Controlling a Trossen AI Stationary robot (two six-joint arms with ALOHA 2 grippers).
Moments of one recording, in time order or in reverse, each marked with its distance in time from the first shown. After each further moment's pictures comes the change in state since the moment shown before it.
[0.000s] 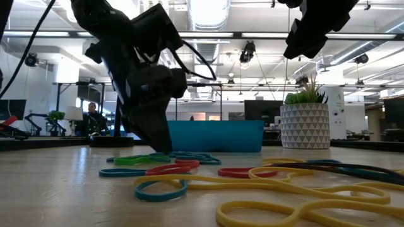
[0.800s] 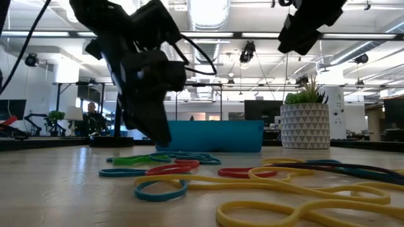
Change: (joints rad) left arm 0.005 -0.037 -0.001 0.000 0.086 0.016; right arm -0.027 0.034 0.056 -0.017 -0.079 -0.045
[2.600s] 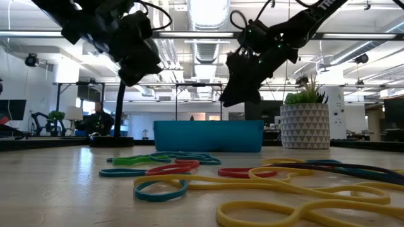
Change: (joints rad) left arm 0.251 -0.570 -0.259 0.134 0.163 0.243; right arm -0.699 0.310 0.015 0.431 -0.334 -0.208
